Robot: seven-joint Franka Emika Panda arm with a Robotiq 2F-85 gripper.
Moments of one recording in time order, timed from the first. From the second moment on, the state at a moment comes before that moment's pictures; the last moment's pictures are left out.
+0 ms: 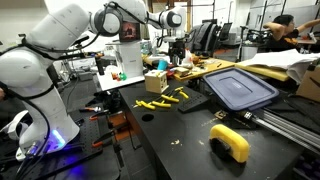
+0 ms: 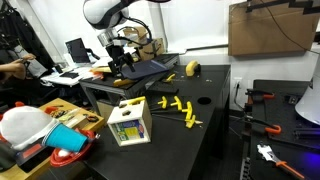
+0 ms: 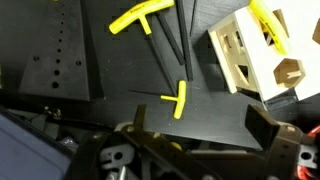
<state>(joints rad) 0.12 0.92 0.07 -0.86 -0.06 1.64 0.03</state>
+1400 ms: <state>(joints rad) 0.08 0.64 0.02 -1.33 -0.06 1.75 0.16</state>
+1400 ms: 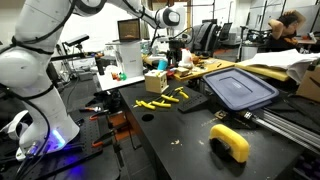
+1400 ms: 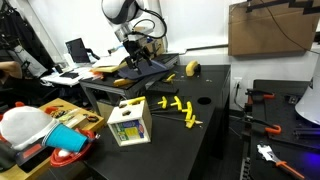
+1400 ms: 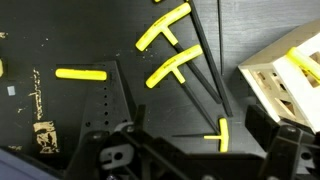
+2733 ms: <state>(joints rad) 0.08 0.64 0.02 -1.33 -0.06 1.75 0.16</state>
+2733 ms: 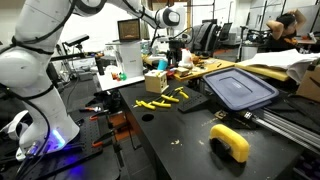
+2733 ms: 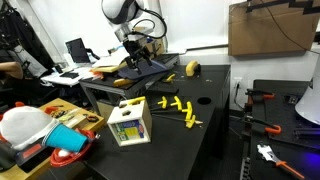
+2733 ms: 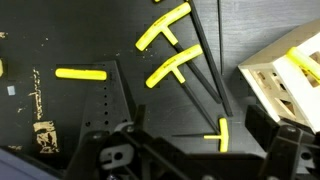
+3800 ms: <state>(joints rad) 0.29 0.65 0.08 -1.32 -0.05 1.80 0.26</state>
